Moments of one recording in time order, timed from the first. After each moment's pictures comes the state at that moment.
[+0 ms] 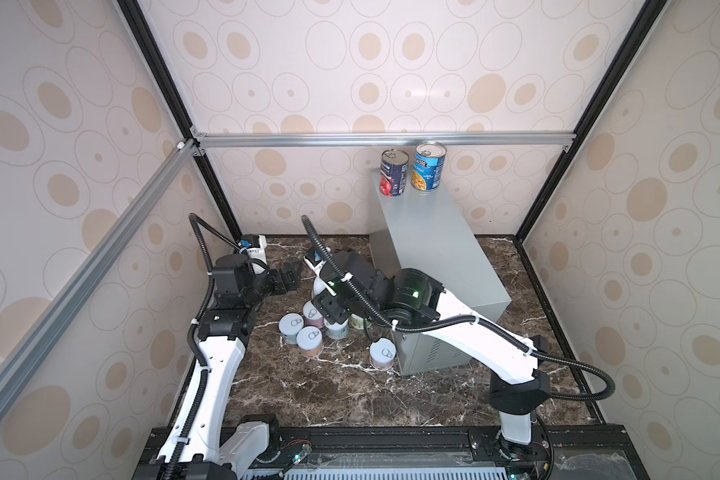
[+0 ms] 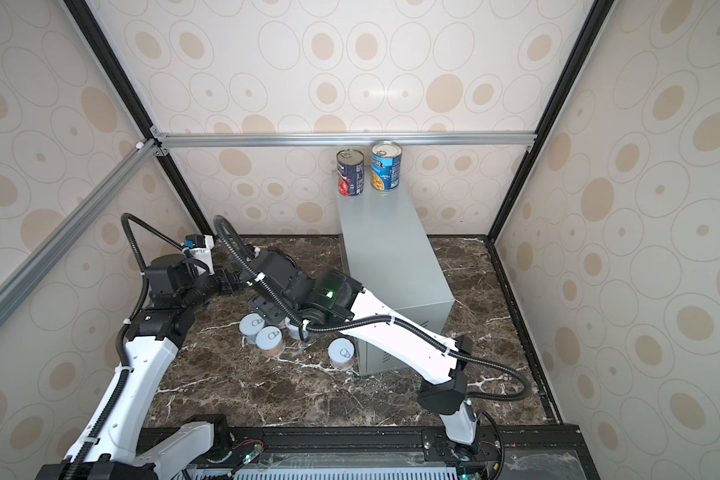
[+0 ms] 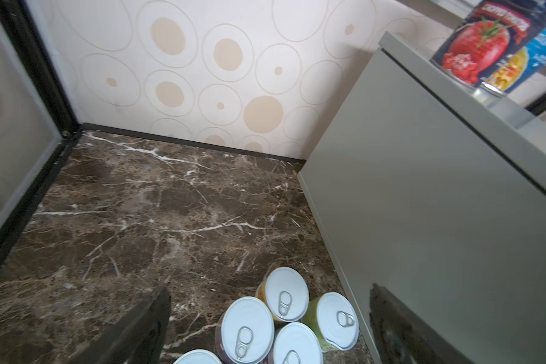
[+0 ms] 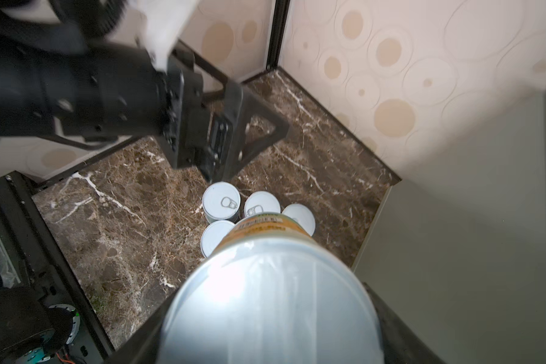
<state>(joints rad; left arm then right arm) 0.04 1.03 1.01 -0.37 0.33 -0.23 1.21 1.94 2.45 -1.14 0.43 0.09</state>
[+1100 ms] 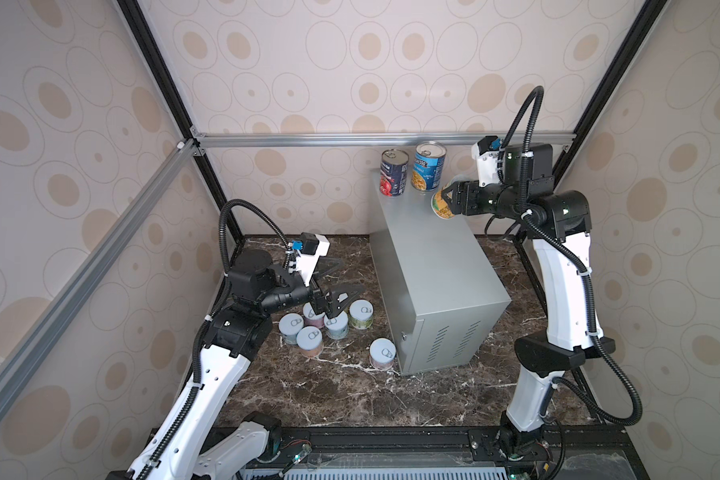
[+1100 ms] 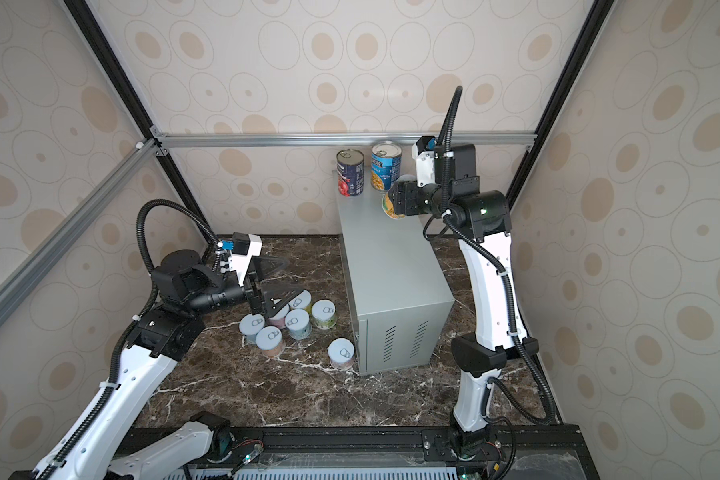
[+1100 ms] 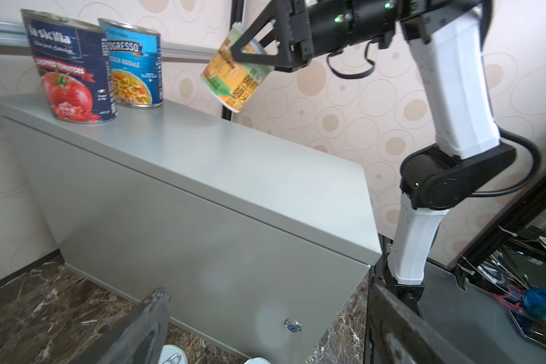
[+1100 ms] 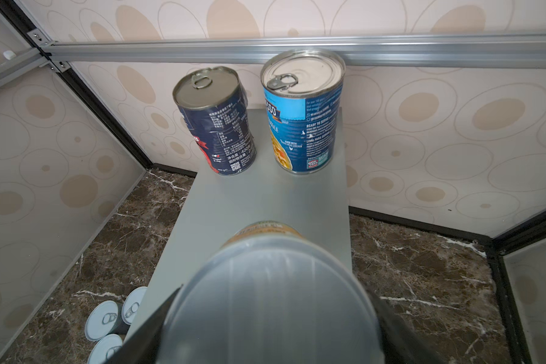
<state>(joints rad) -0.34 0.98 1.13 -0.28 0.82 -0.09 0.31 1.90 2.69 -1.24 -0.09 0.12</state>
